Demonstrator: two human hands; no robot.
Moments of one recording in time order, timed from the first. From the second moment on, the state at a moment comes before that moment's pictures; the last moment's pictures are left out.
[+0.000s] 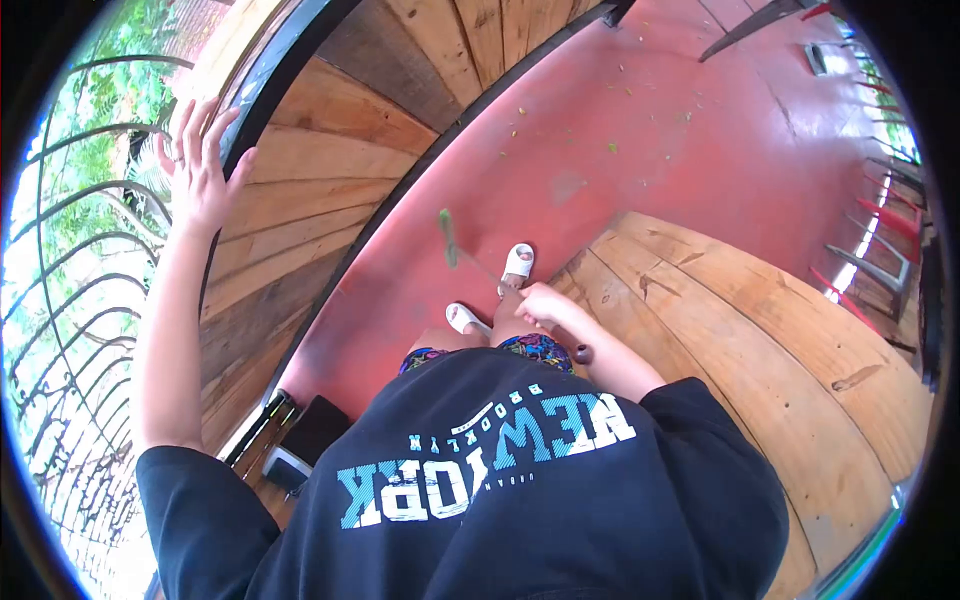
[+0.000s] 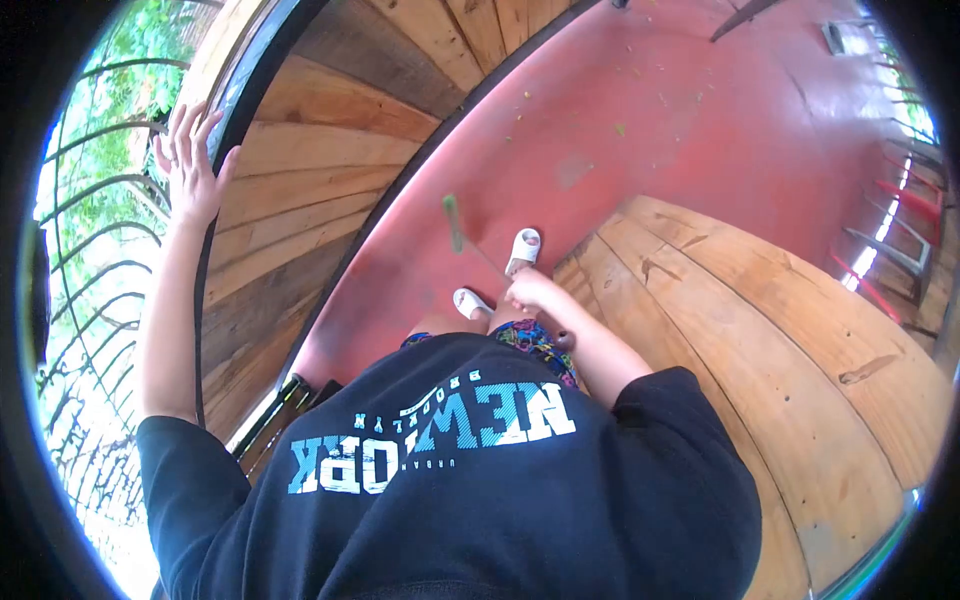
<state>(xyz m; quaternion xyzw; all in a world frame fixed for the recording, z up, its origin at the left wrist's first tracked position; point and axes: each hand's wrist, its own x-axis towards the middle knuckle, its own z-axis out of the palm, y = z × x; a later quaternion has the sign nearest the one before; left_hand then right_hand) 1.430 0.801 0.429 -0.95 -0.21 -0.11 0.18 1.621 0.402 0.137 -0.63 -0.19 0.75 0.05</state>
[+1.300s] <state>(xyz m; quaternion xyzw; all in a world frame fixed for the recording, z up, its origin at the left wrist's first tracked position) 1.430 0.798 0.429 -0.94 -0.26 -0.09 0.19 1.670 0.525 0.043 -0.64 -0.29 0.71 0.05</state>
